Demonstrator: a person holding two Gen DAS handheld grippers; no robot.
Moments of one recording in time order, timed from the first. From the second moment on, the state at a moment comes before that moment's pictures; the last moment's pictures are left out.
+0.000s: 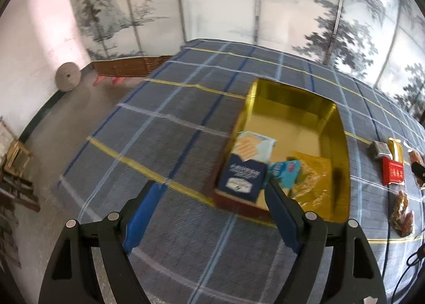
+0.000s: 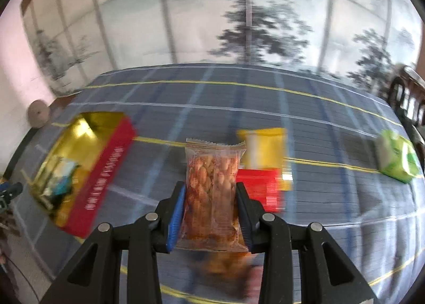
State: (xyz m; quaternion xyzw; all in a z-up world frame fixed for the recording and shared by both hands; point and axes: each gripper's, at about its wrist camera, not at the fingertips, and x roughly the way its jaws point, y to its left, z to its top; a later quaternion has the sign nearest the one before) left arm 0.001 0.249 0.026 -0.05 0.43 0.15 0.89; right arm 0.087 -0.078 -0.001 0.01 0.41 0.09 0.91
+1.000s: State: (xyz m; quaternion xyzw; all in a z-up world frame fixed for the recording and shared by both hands) left arm -0.053 0.313 0.024 -0.12 0.43 0.23 0.86; right arm 0.096 0.129 -0.020 -0.11 0.43 0.21 0.87
